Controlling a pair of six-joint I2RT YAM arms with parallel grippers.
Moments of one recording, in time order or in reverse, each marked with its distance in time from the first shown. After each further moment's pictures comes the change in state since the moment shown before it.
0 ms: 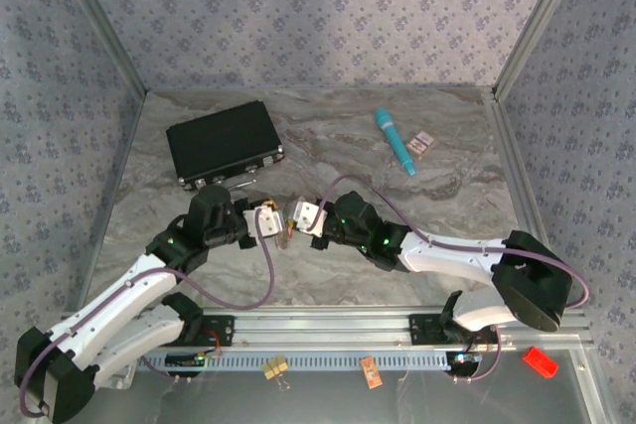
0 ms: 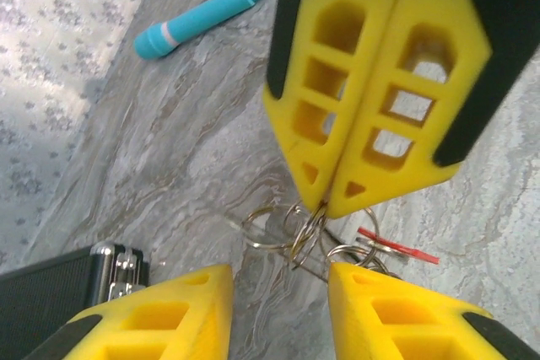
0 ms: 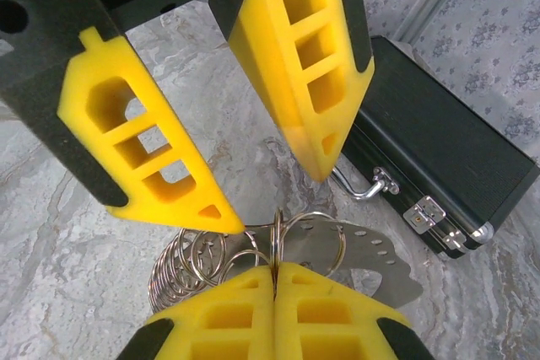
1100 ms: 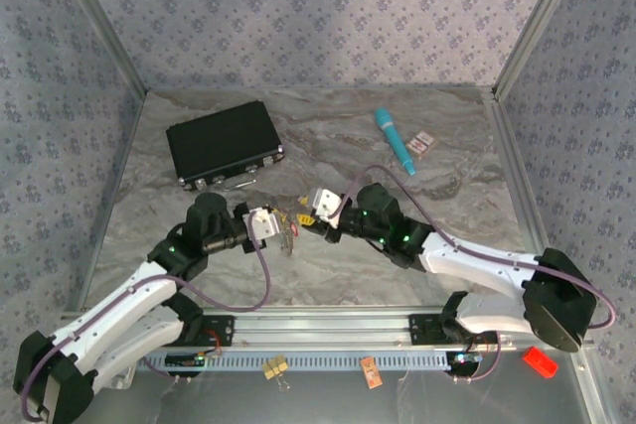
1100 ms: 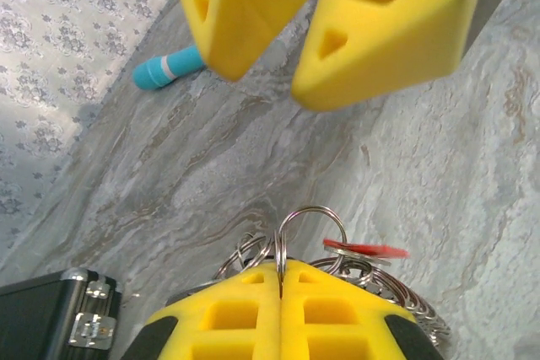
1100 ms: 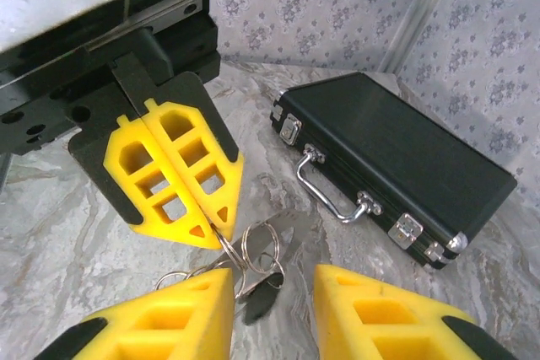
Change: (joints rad) left arm 0.005 -0.047 -0.117 0.179 0.077 -0.149; right arm -0.081 -0.164 -0.025 -0.056 -0.116 0.103
